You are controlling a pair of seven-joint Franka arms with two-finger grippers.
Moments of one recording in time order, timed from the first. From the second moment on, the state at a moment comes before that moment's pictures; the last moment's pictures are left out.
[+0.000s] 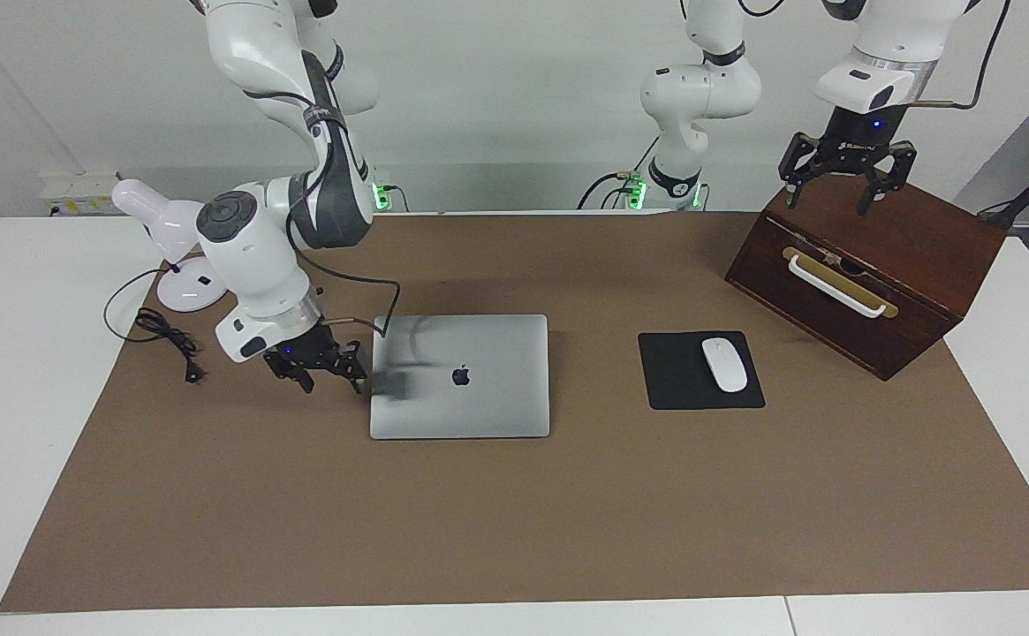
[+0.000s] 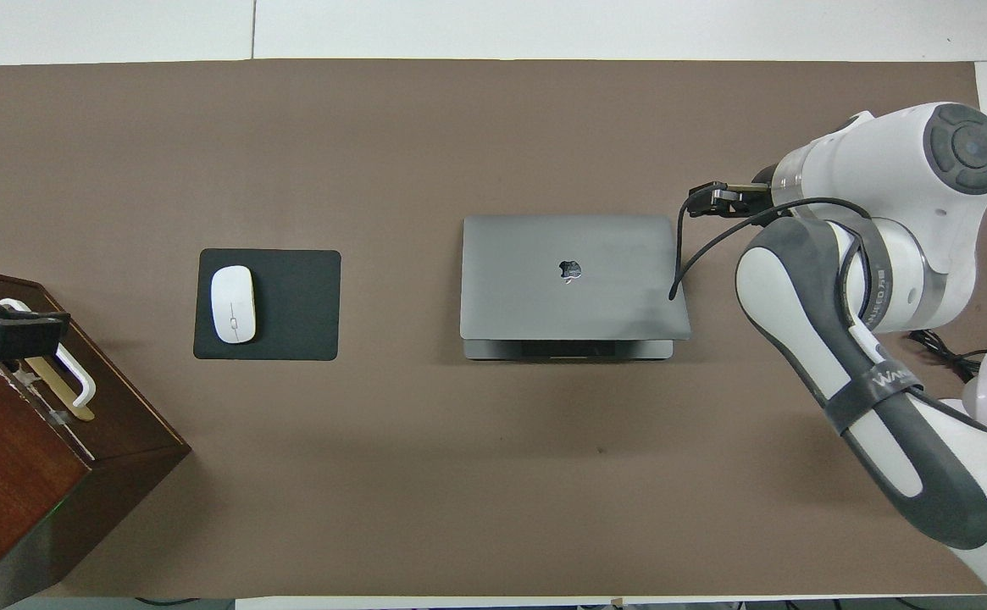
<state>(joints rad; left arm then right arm) -0.06 -0.31 -0.01 -1.92 0.03 1.79 0.25 0.16 0.26 -0.05 -1.83 0.15 2.25 0.17</state>
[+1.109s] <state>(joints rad) -0.06 -0.31 -0.01 -1.92 0.03 1.79 0.25 0.02 0.20 -0.05 -1.53 0.02 1.82 0.04</state>
